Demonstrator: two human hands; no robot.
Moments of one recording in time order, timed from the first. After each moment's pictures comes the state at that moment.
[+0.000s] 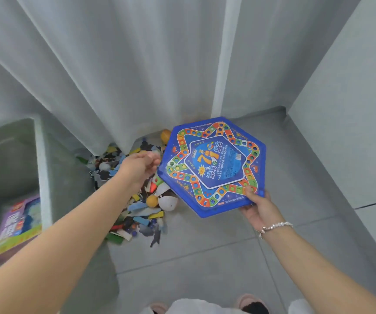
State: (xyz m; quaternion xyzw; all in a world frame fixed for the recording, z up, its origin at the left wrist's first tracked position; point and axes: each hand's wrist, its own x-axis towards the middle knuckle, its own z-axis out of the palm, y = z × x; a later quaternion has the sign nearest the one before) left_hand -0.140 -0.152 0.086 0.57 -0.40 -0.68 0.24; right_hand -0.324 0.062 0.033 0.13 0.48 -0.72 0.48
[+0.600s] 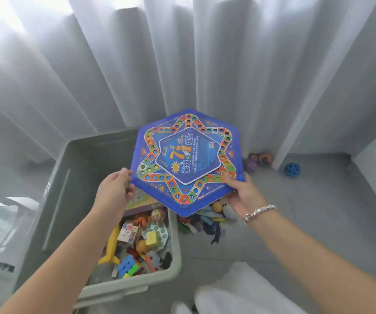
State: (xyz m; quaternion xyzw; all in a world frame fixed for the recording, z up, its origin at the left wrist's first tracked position) left_hand 0.116 -0.097 0.233 0.64 -0.34 -0.54 0.43; right_hand -0.131 -0.030 0.188 -0.06 0.46 -0.63 0.62
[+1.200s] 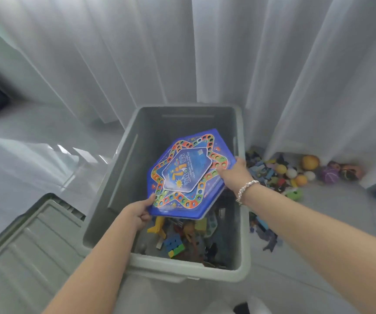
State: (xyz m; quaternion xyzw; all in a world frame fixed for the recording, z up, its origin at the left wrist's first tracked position) left_hand 0.266 -0.090 0.119 0.71 -0.04 -0.63 0.32; right_hand 0.028 -0.132 0.158 -0.37 0.70 -0.32 0.53
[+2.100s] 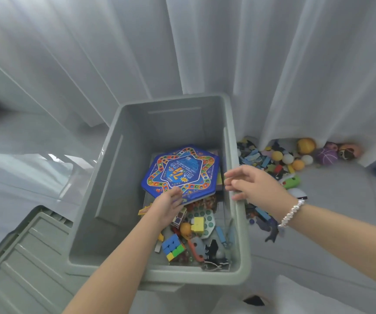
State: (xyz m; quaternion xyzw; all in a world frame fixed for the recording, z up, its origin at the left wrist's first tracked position) left_hand 0.200 -0.112 0.079 0.65 -0.17 -0.67 0.32; right_hand -0.021 -0.076 0.169 -0.48 0.60 -0.30 0.56
